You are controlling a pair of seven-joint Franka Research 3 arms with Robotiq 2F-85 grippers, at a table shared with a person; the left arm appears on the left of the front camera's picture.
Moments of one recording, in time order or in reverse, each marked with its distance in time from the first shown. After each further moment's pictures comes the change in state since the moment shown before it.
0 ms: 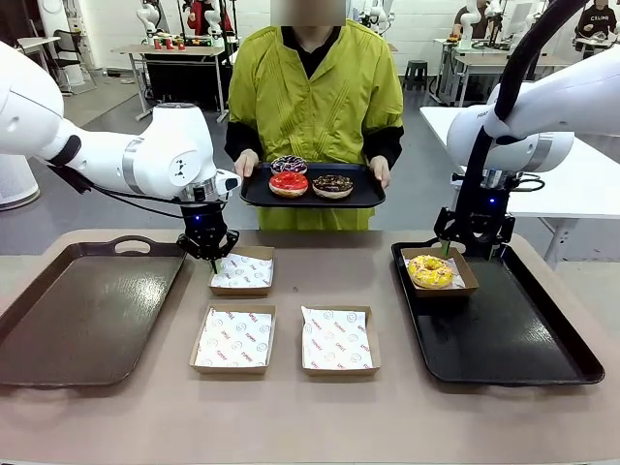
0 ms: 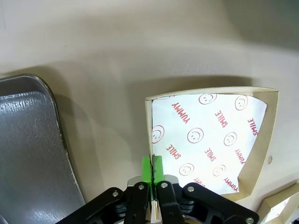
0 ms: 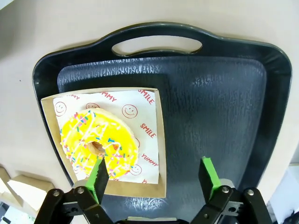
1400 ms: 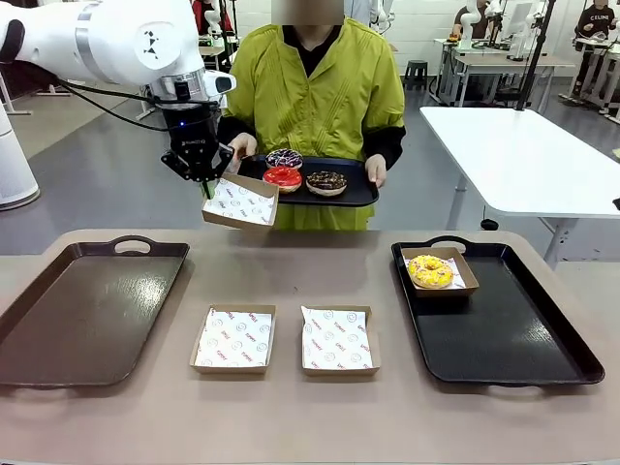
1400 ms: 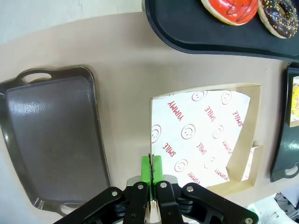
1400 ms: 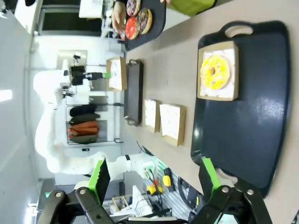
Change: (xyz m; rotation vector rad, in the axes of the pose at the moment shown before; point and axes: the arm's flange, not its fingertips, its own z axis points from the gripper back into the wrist) left arm -0.028 -0.023 0.188 -0.008 -0.087 -0.036; right arm -0.176 -0.263 0.142 1.055 -0.258 0.039
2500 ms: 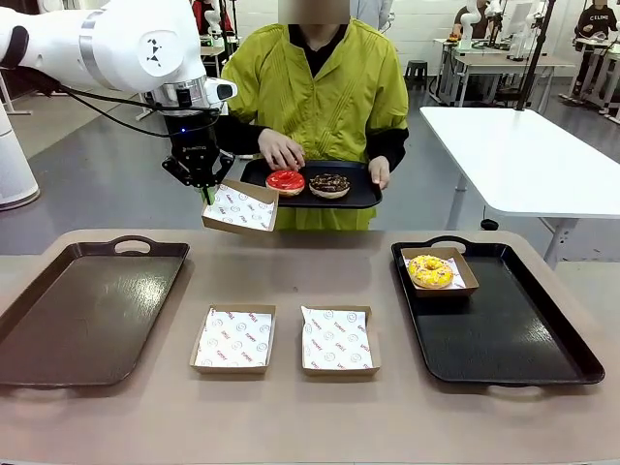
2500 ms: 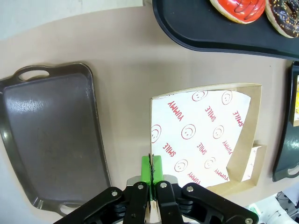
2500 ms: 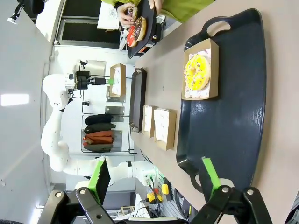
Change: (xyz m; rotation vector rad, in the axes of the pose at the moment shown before) left arm 0.000 0.000 -0.010 0.005 0.018 0.000; right arm -0.033 -0.100 0.004 0.108 -0.068 -0.007
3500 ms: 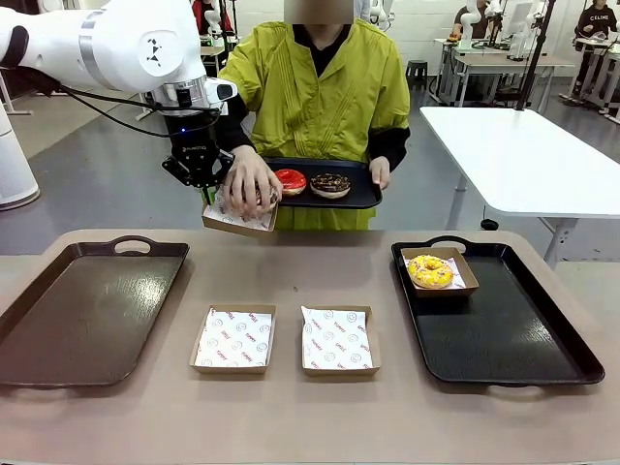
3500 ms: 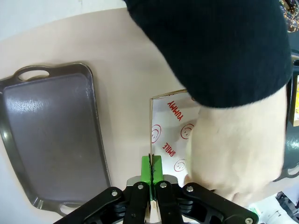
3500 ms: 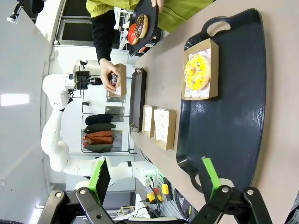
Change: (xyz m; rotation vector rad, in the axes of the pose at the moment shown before) left arm 0.000 0.000 0.000 0.000 0.000 0.000; right arm 0.000 0.000 0.000 0.000 0.000 0.000
